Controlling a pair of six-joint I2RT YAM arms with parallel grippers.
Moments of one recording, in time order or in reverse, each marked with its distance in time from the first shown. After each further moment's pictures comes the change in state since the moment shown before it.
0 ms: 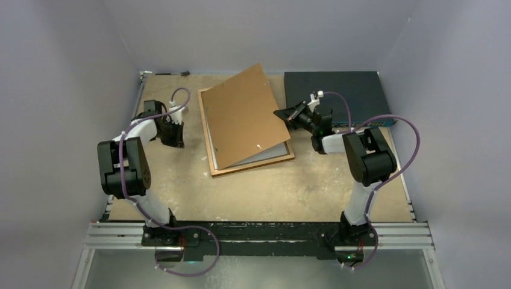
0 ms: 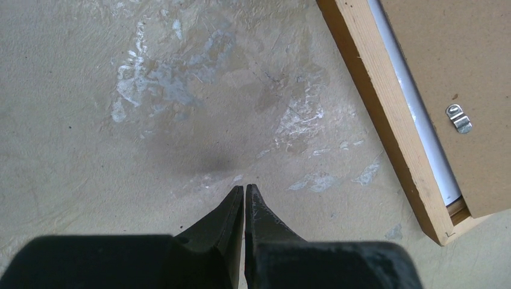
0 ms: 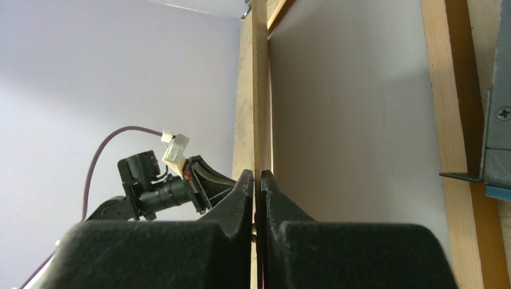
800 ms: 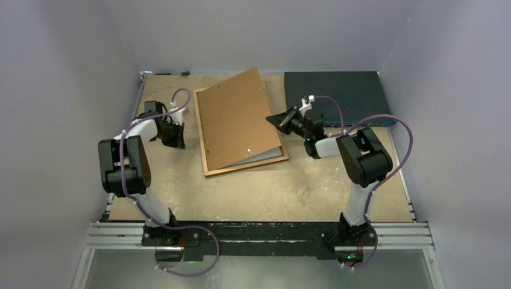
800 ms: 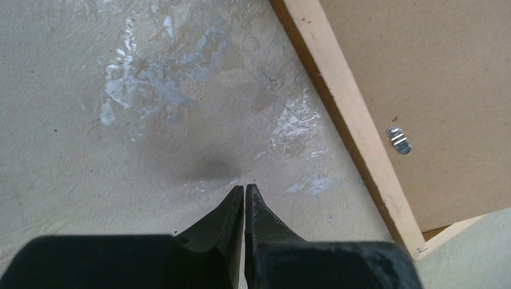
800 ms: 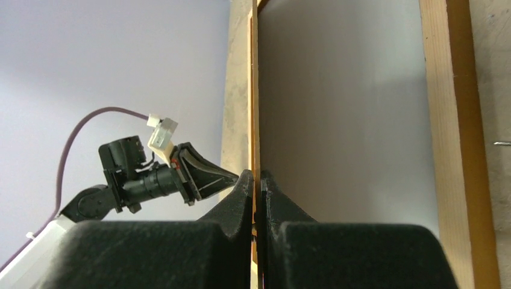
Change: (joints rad) left arm 0.000 0.011 -0.001 0.001 0.011 -0.001; right arm 0.086 0.011 -0.024 0.018 0.076 -0.027
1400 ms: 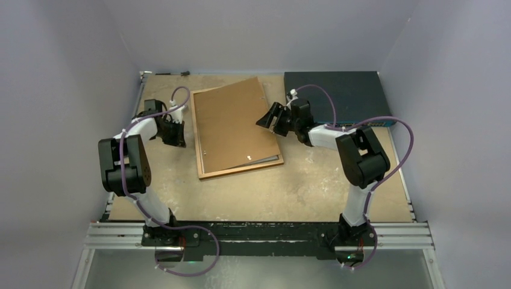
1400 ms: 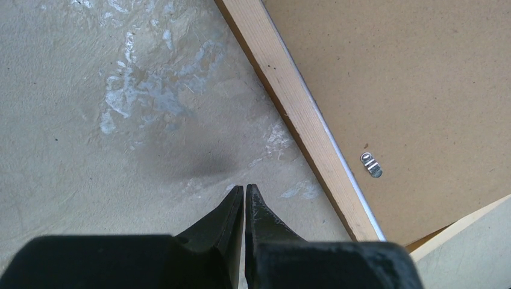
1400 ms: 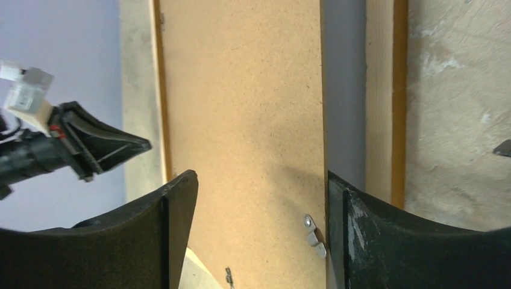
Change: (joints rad) left arm 0.000 0.017 0.024 -0.007 0.024 -0.018; right arm 0.068 0.000 0.200 -0.511 0.029 -0.328
